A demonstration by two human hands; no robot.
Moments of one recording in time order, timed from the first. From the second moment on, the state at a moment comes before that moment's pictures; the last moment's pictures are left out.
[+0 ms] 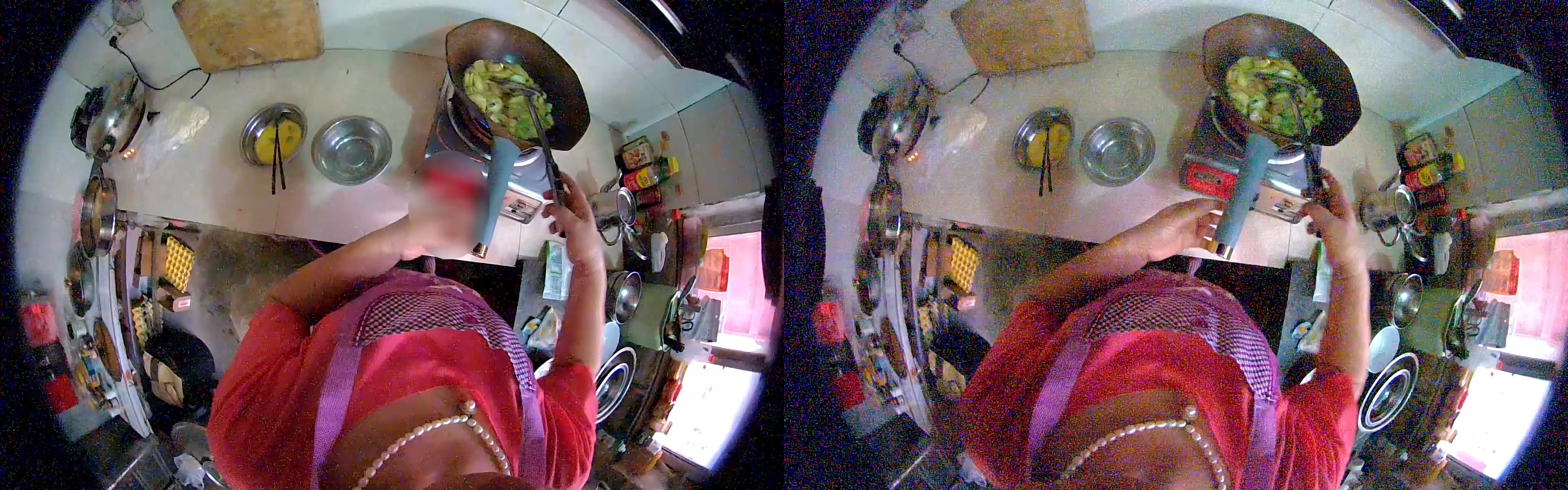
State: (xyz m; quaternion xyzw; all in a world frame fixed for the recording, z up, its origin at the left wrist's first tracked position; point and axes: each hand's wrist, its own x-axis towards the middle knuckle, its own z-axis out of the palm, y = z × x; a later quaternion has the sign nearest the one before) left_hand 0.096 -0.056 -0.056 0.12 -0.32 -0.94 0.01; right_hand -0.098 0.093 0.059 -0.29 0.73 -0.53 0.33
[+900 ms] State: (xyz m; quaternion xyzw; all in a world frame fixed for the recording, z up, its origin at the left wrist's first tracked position) left_hand 0.091 -0.032 -0.002 0.12 -0.30 -0.95 0.03; right_hand -0.135 0.145 0.214 -0.38 0.93 0.00 -0.04
